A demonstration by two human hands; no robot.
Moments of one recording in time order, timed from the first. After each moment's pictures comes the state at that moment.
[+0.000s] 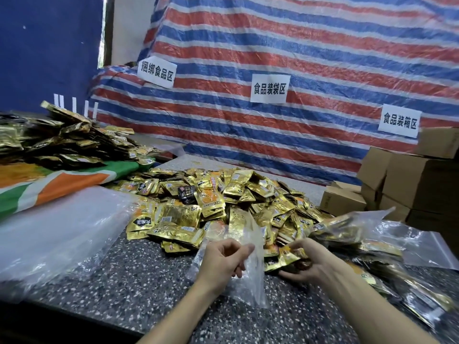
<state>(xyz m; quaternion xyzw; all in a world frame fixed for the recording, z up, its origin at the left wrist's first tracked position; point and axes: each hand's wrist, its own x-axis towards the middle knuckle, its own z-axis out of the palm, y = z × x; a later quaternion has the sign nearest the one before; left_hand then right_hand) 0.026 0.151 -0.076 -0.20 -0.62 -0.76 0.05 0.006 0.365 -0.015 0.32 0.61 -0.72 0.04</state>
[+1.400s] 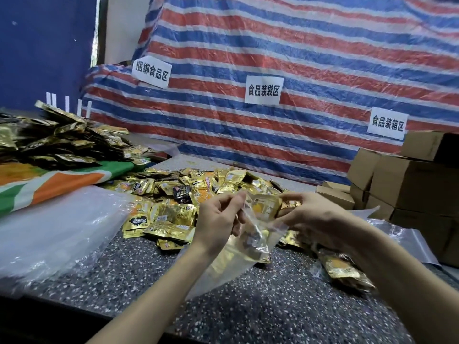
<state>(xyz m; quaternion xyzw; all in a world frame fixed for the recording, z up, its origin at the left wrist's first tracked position) 0.055 0.142 0.018 -0.24 -0.56 -0.78 0.15 0.086 0.322 0.109 -0.04 0.83 -0.55 0.05</state>
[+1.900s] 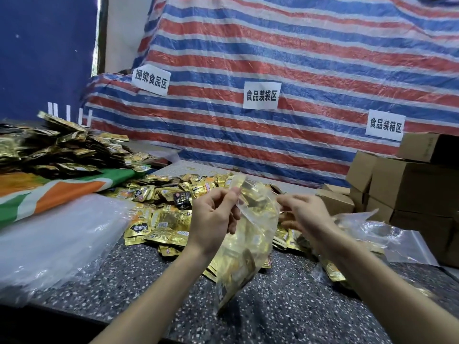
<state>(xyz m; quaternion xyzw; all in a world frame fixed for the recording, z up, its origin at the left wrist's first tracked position) 0.070 0.132 0.037 -0.23 -0.54 -0.79 0.19 0.054 0.331 0.077 0.01 0.79 -0.60 -0.15</state>
